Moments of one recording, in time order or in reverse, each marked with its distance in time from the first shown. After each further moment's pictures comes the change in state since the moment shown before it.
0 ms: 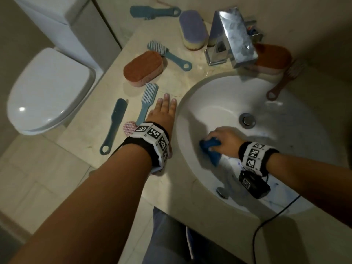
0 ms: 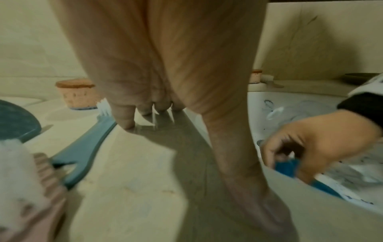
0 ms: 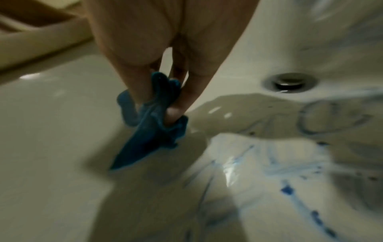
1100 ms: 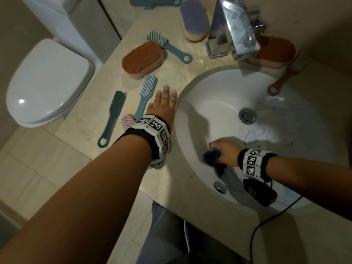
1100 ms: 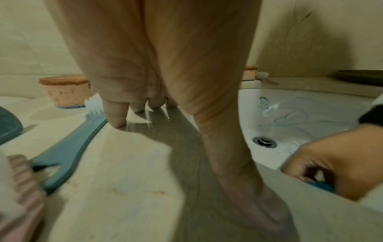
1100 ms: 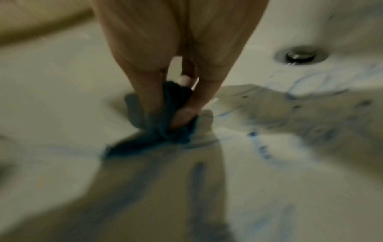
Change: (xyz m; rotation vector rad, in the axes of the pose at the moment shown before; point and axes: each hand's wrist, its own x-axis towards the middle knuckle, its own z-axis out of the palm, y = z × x) left_hand 0.004 0.008 0.001 -0.087 0.044 -0.045; right_hand -0.022 0.001 0.023 -0.018 -0.189 0.029
